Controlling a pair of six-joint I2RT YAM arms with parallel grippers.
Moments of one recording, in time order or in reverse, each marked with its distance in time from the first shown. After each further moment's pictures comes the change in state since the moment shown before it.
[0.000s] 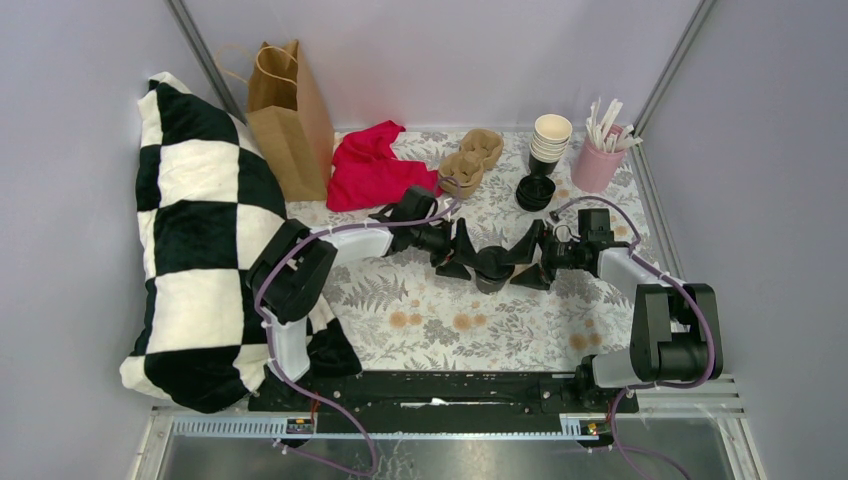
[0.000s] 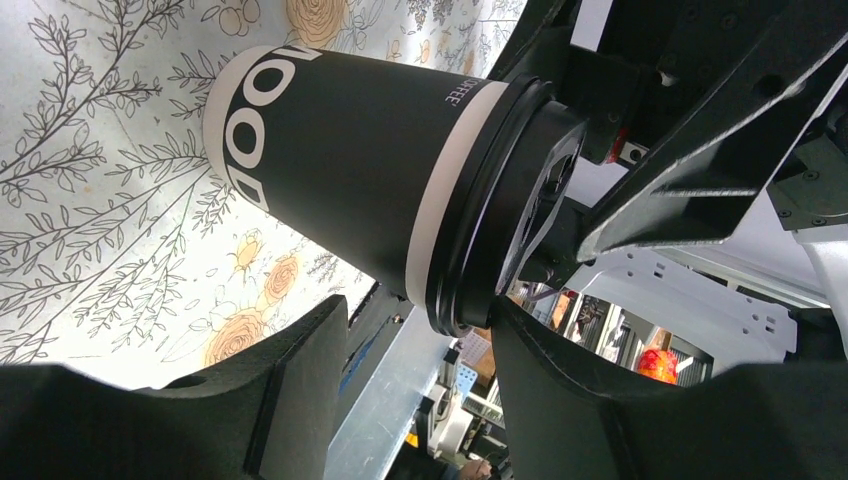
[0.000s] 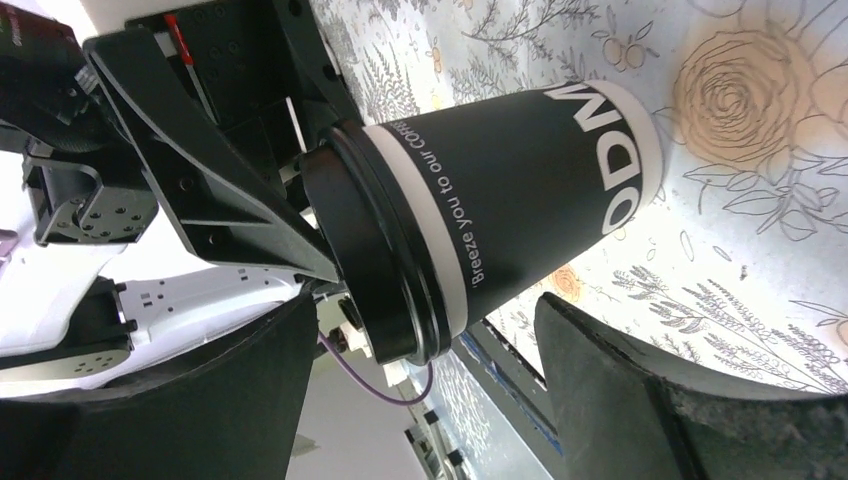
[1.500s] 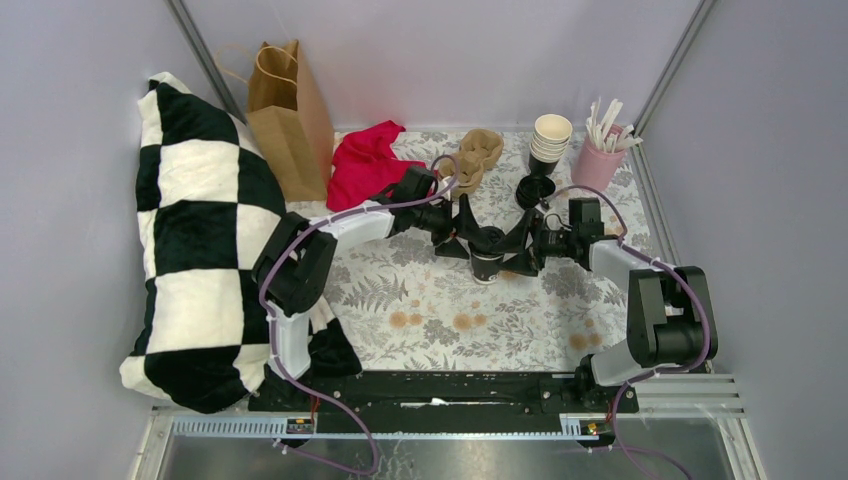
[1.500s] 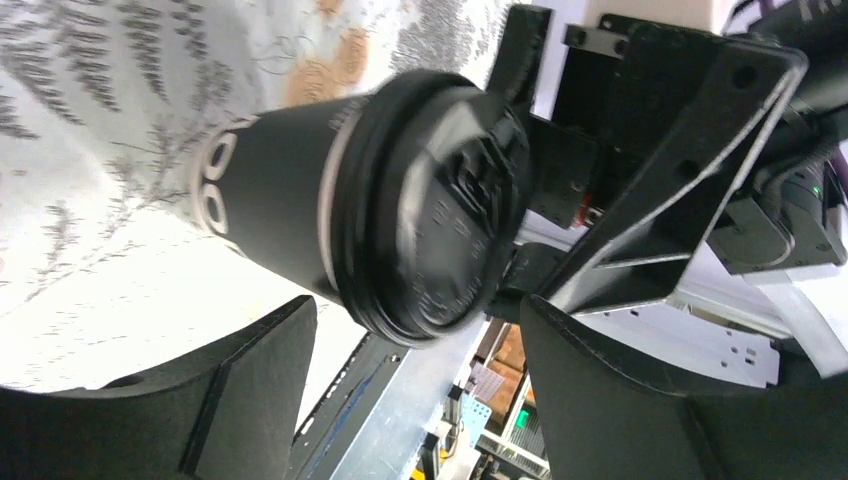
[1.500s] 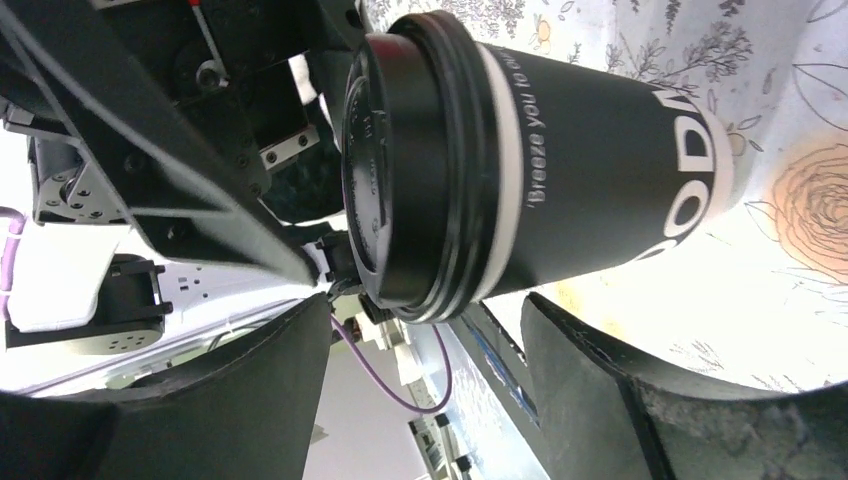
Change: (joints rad) left arm 0.042 0.046 0.182 -0.100 -0.027 0.038; right arm 0.062 0.085 0.043 0.201 -0.053 0.134
